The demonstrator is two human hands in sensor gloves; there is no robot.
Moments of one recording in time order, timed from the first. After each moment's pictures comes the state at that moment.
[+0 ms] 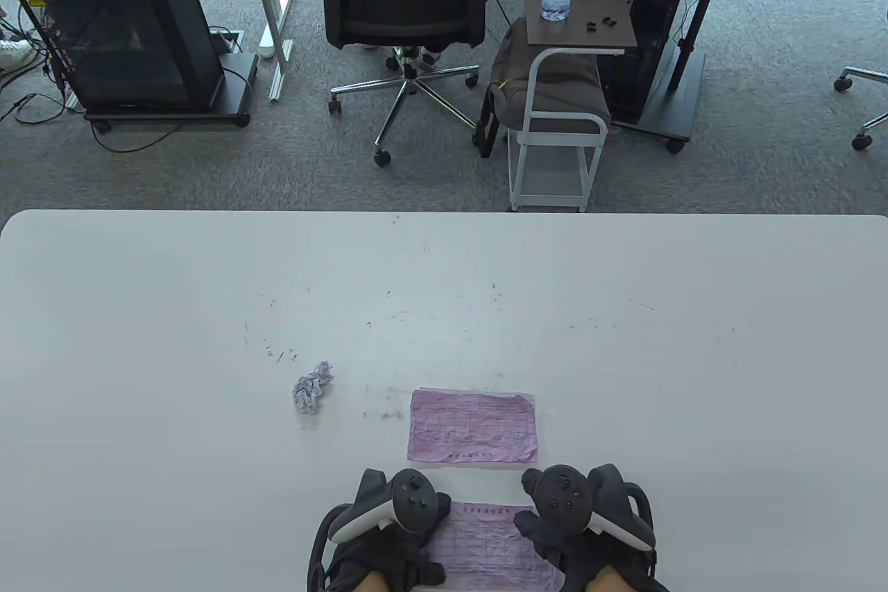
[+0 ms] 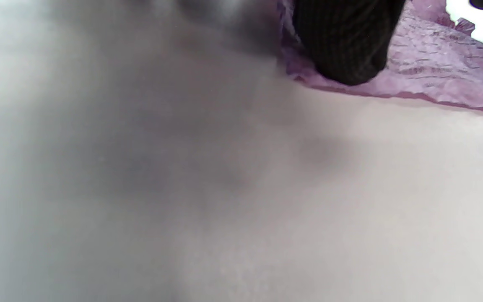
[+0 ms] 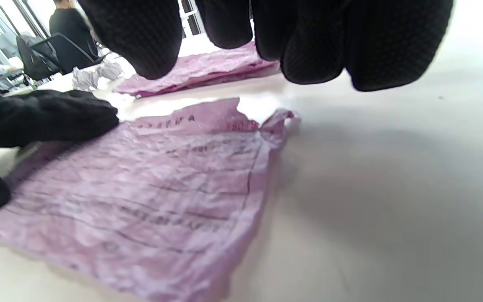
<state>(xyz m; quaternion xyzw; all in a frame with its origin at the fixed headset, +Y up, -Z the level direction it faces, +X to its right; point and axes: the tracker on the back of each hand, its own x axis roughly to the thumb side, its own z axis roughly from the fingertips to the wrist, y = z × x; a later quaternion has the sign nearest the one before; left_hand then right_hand) -0.107 -0.793 -0.220 -0.41 -0.15 0.12 0.89 0.127 -0.755 -0.224 0.16 0.17 0.97 0.12</state>
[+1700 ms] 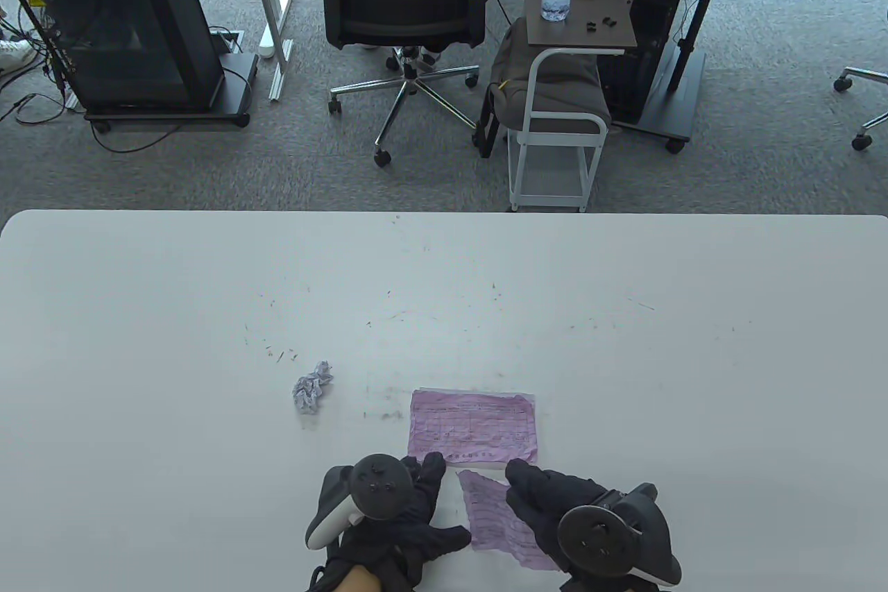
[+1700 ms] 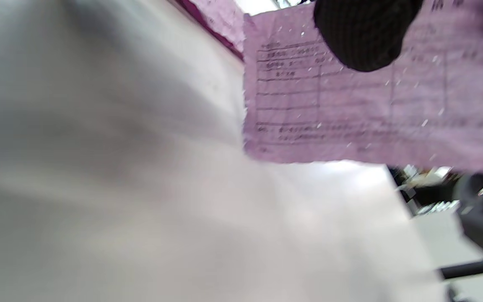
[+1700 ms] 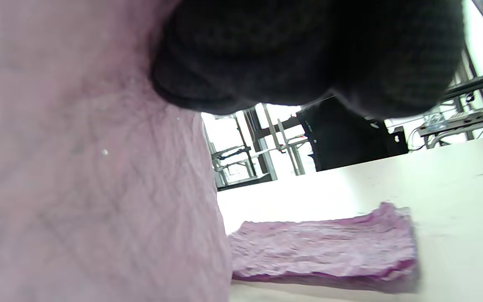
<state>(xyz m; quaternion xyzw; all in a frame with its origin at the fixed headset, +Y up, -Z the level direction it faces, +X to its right) -0.119 -0.769 -0.225 -0.28 -0.17 0.42 0.85 0.130 -0.677 -0.194 0.27 -0.10 0.93 0.25</state>
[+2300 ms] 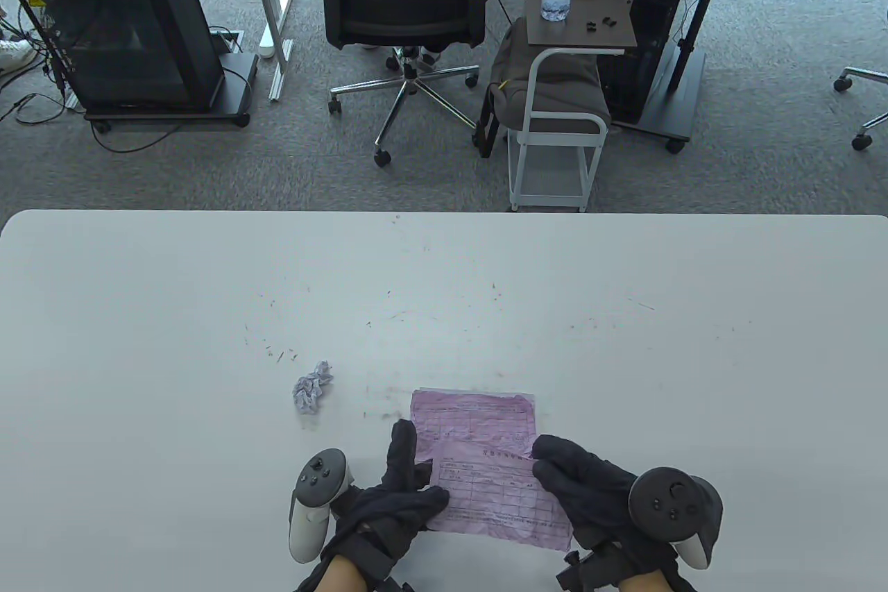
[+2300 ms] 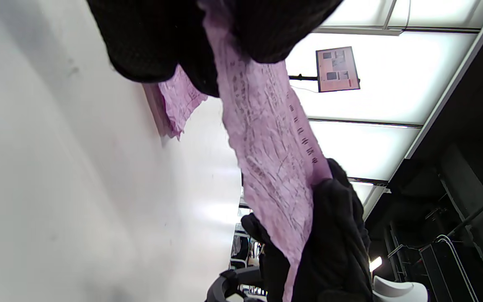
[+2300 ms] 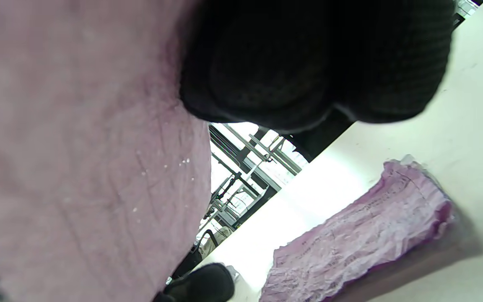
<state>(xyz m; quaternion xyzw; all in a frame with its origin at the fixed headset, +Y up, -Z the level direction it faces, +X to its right) -0.140 -0.781 -0.233 -0.22 -0.14 0.69 0.68 0.175 -0.702 -0.219 0.15 -0.07 0.88 0.45</state>
